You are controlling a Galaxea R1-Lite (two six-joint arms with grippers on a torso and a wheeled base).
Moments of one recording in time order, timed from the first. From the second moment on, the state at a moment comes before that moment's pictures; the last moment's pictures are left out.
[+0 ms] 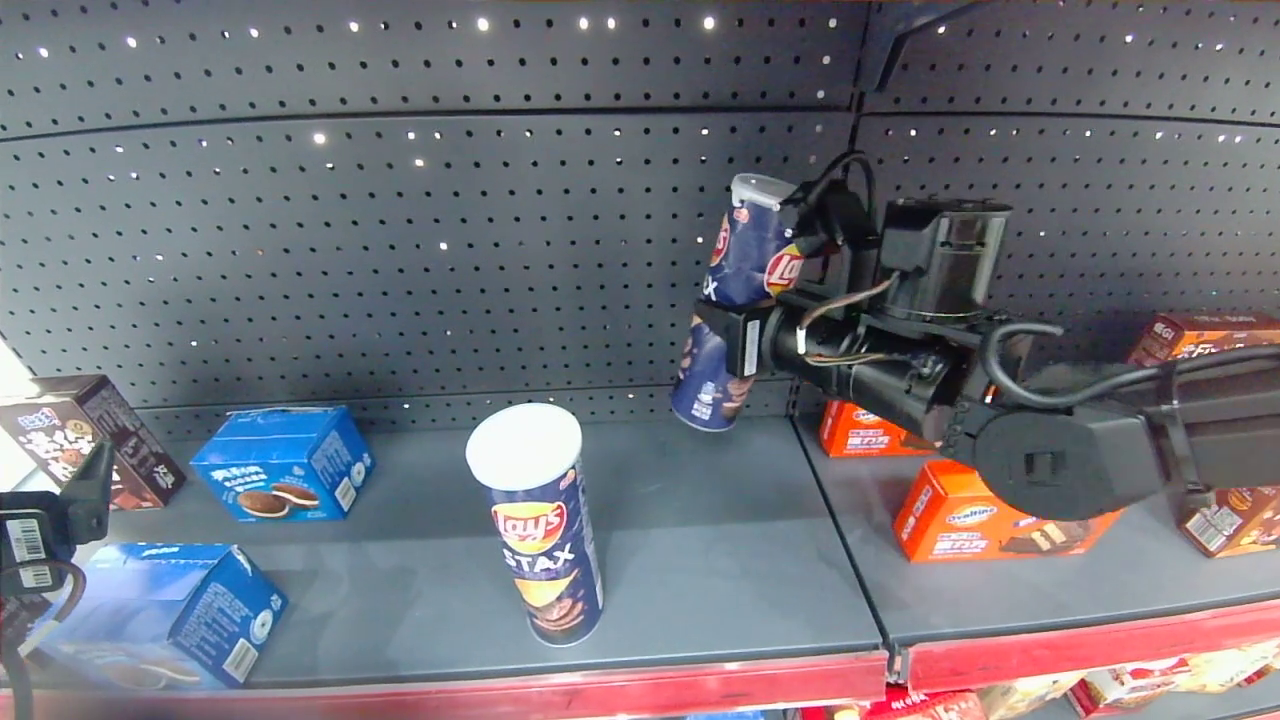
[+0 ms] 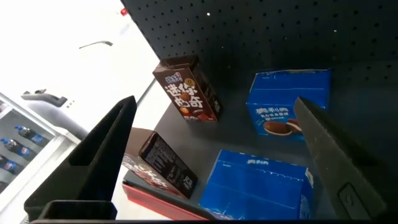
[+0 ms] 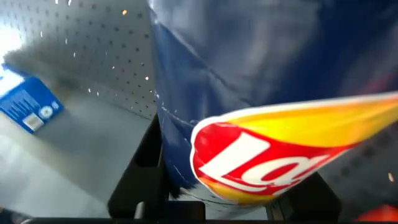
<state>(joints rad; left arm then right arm) -0.24 1.01 -0.34 -0.72 0.79 0.35 0.67 1.91 -1.30 -0.62 -0.09 0.00</state>
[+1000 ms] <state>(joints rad) -0.24 1.08 -0.33 -0.80 0.79 0.41 0.76 2.24 -1.67 -0.45 -0.08 -0.07</state>
